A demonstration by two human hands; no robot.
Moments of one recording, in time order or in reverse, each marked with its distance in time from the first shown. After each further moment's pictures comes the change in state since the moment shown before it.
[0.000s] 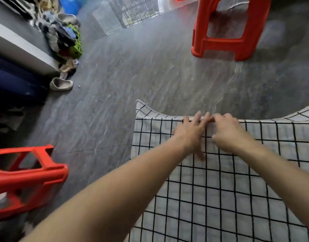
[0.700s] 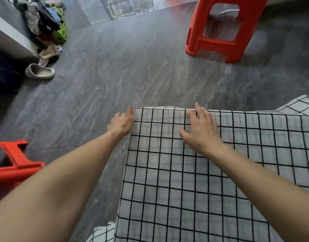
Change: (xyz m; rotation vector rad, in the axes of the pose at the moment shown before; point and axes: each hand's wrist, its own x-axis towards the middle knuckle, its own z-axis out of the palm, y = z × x) left_hand -0.043 -0.207 0.054 -0.637 0.236 -0.697; right_hand -0.004 -0.050 0.076 -0.148 0.219 -0.167
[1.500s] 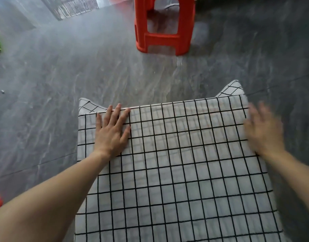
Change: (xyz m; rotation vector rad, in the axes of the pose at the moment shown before) left_hand -0.054 0.064 0.093 0.450 0.287 0.809; right_hand -0.100 0.319 -0.028 -0.085 0.337 0.411
